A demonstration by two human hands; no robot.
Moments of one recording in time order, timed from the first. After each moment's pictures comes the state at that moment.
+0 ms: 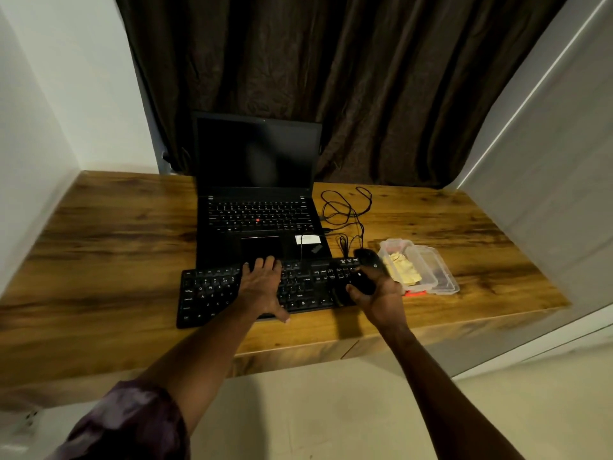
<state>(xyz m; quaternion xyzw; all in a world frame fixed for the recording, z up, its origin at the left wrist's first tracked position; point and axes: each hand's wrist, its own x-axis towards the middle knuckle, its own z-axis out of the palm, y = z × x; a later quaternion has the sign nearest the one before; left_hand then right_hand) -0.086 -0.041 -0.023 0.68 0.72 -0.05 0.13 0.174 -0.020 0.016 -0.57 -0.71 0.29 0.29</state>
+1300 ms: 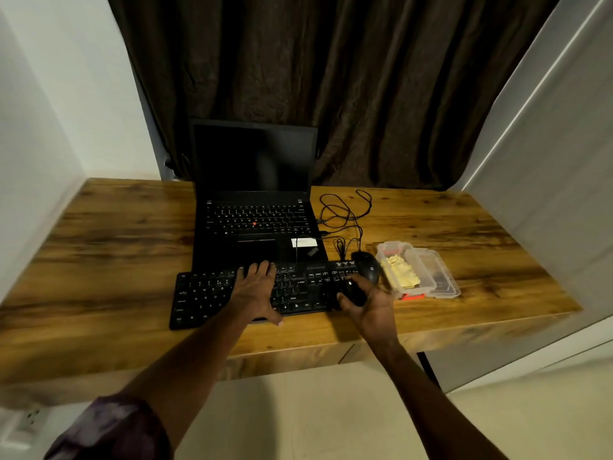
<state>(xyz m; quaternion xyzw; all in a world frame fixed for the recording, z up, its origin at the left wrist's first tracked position) -0.078 -0.045 -0.022 0.67 0.73 -0.07 0.13 0.180 -0.029 0.002 -0.53 -0.71 0.32 0.33</state>
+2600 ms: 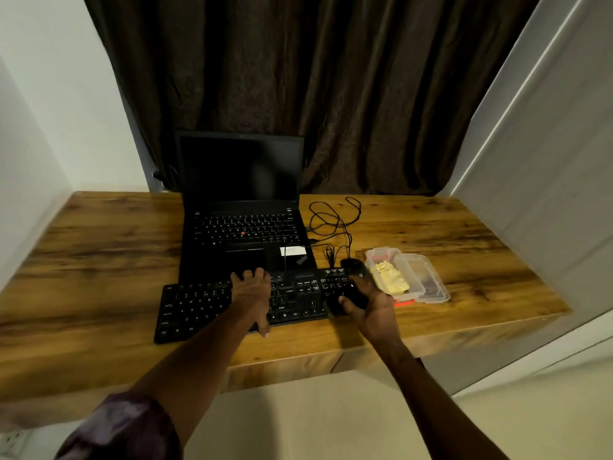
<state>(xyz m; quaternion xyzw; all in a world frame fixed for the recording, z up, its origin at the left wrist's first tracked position) -0.055 -0.030 0.000 0.64 0.74 -0.19 0.11 0.205 -0.011 0.009 -0.53 -0.71 0.32 0.32</state>
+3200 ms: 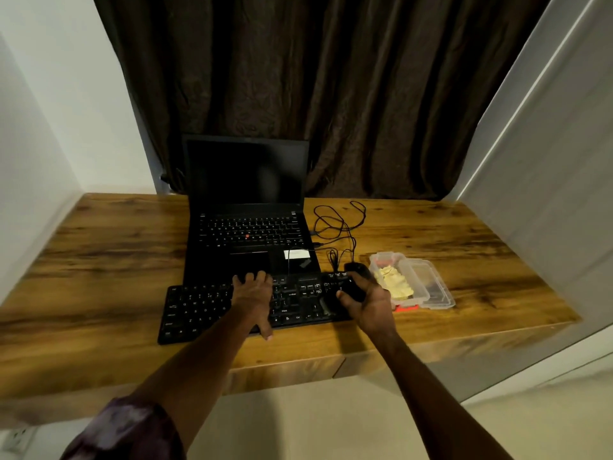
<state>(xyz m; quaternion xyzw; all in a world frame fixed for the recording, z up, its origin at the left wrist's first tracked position) -0.060 -0.033 -0.006 0.65 0.74 -0.15 0.11 0.190 0.004 0.016 -0.54 -0.70 0.33 0.33</state>
